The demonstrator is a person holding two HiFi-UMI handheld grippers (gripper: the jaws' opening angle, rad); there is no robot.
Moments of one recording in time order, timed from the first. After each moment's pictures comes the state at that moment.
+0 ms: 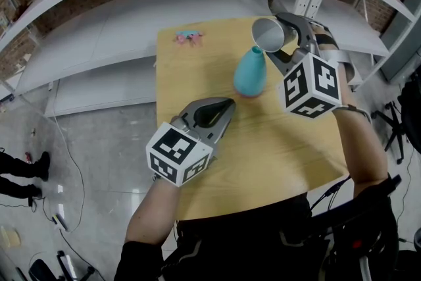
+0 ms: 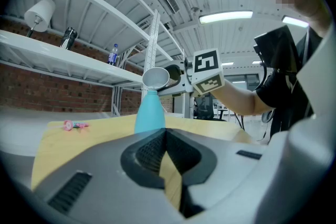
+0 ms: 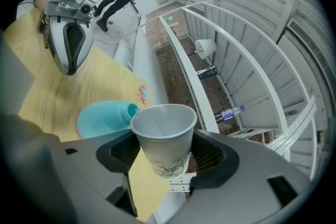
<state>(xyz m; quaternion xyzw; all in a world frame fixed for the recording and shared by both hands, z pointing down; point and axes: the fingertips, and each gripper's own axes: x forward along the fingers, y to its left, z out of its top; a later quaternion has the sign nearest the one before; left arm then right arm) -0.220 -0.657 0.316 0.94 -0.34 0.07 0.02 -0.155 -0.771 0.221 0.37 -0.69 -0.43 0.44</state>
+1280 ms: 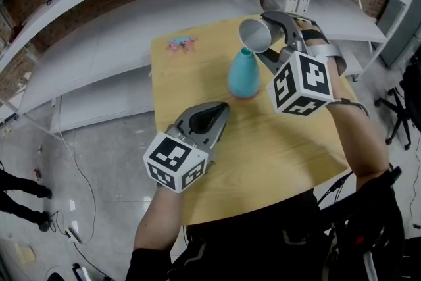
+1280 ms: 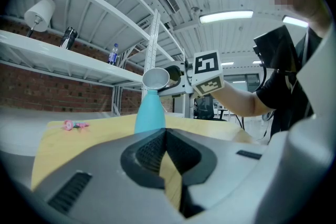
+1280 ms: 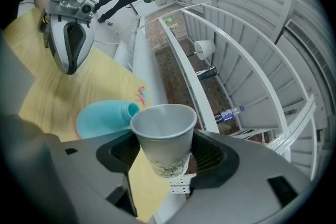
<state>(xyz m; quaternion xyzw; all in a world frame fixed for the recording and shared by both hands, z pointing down) -0.223 -0.658 0.318 0.94 -0.34 0.07 0.02 -0.158 -0.773 0.224 0.37 -0.70 -0.44 0.43</state>
